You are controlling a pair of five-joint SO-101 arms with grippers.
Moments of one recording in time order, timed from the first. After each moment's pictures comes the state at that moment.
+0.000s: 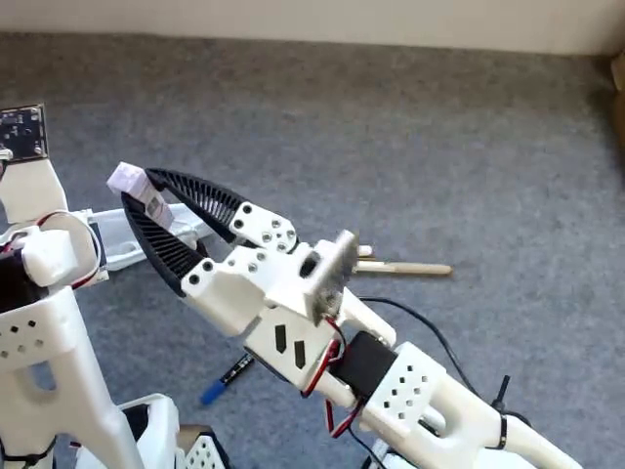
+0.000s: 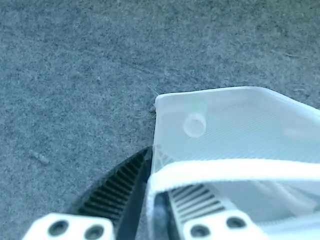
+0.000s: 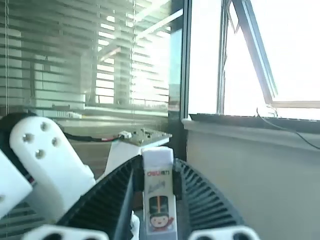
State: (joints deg) left arm -23.8 -35.8 17.5 92.3 0.7; right arm -58.4 -49.8 48.5 -15.7 1.0
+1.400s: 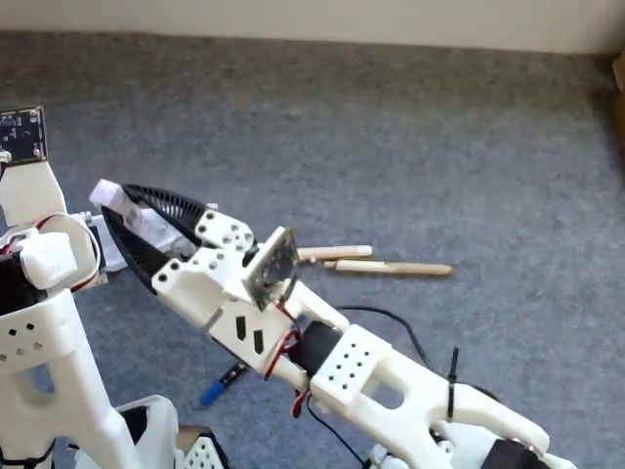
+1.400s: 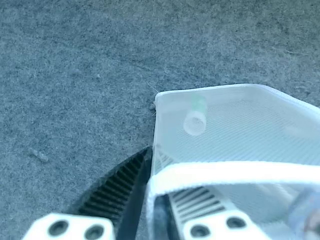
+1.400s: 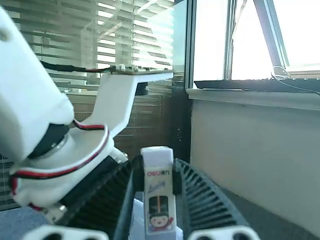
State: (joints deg) left arm -23.8 -35.8 18.4 92.2 0.7; right arm -59.2 -33.3 53.2 -31.7 1.0
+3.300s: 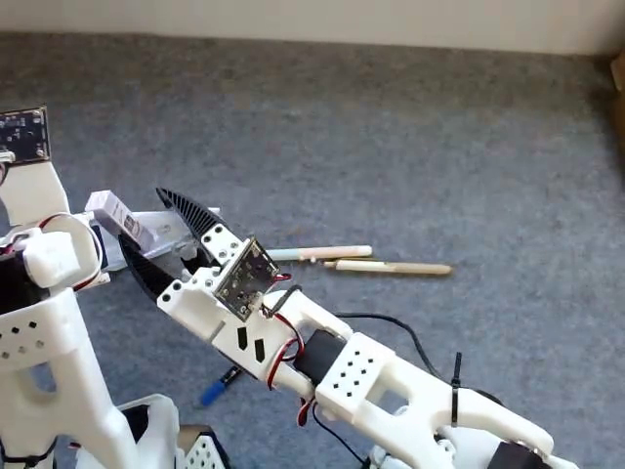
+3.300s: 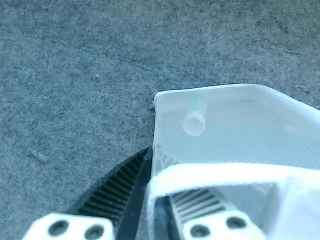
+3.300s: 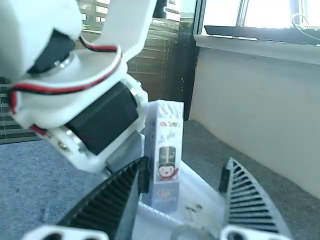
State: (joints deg) left arm -23.7 -35.8 18.7 92.1 0.7; right arm -60.2 -34.9 56.7 -20.8 6.3
